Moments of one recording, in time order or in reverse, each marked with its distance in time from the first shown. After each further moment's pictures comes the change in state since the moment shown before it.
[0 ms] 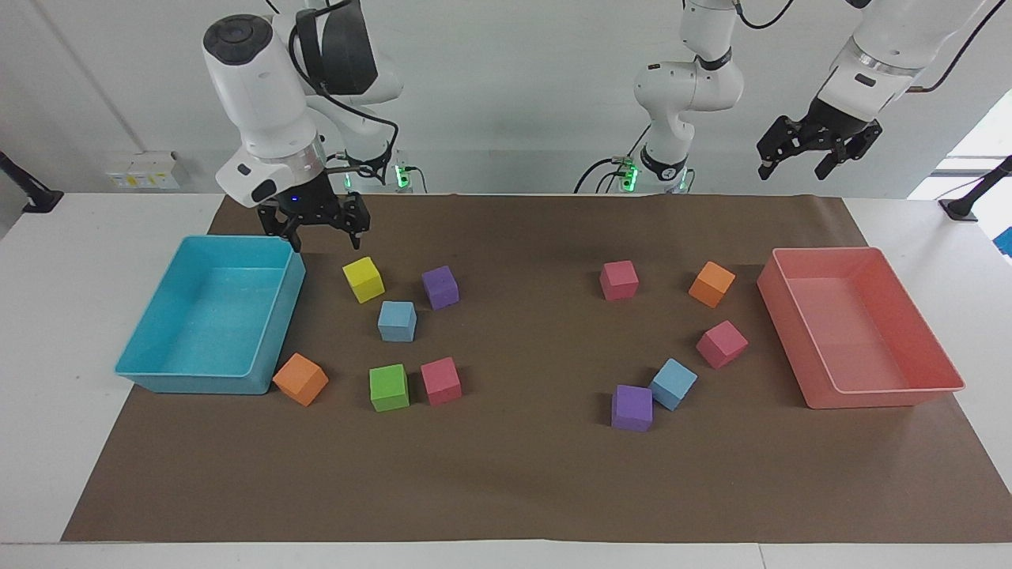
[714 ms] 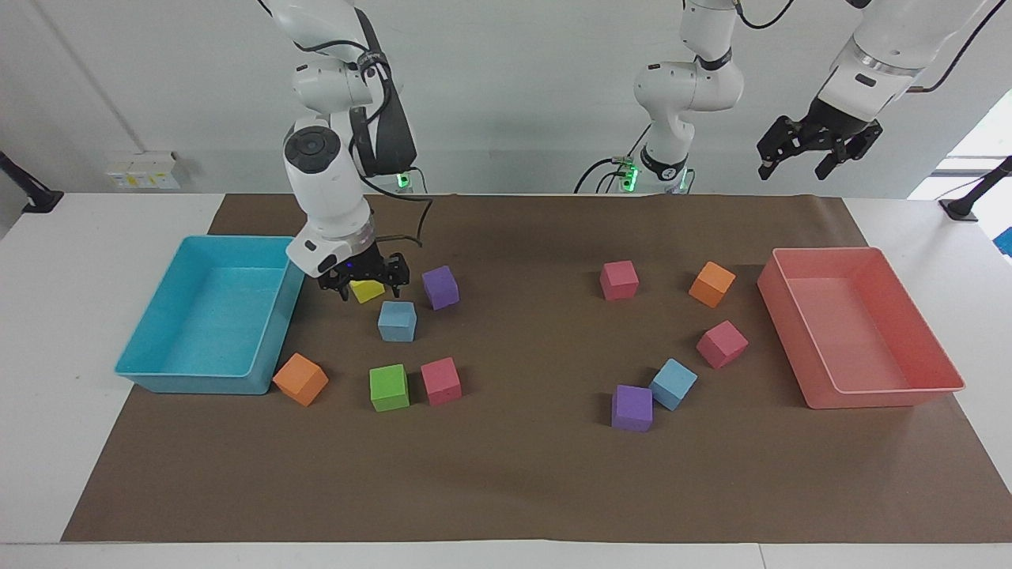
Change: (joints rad) left arm 0.000 0.000 0.000 0.000 0.000 0.000 0.000; right arm 0.064 0.095 0.001 -0.210 0.031 0.294 0.061
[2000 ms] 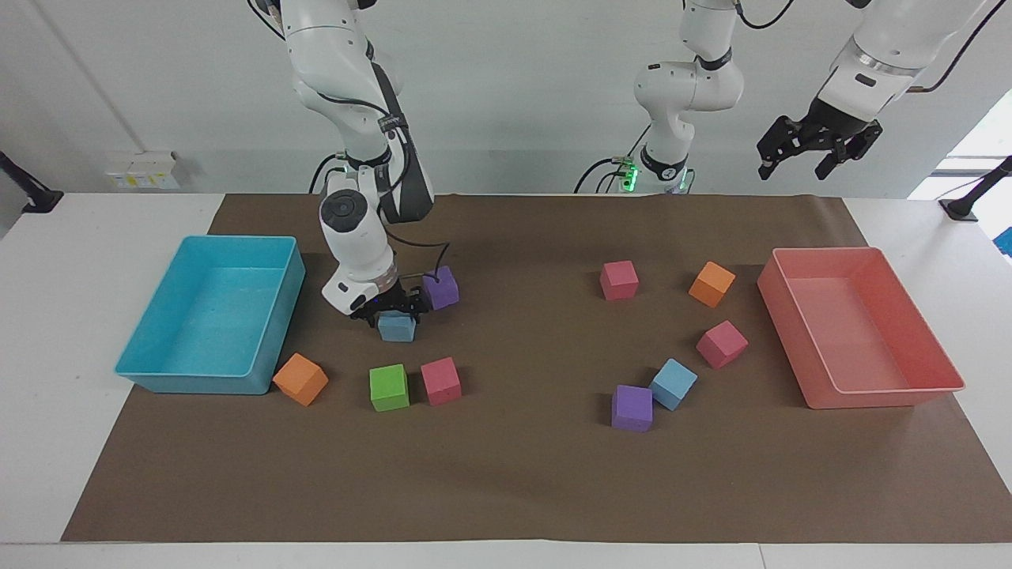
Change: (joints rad) left arm 0.000 0.000 0.000 0.000 0.000 0.000 0.000; right arm 0.022 0.113 -0.002 -0.151 0.057 0.248 -0.025
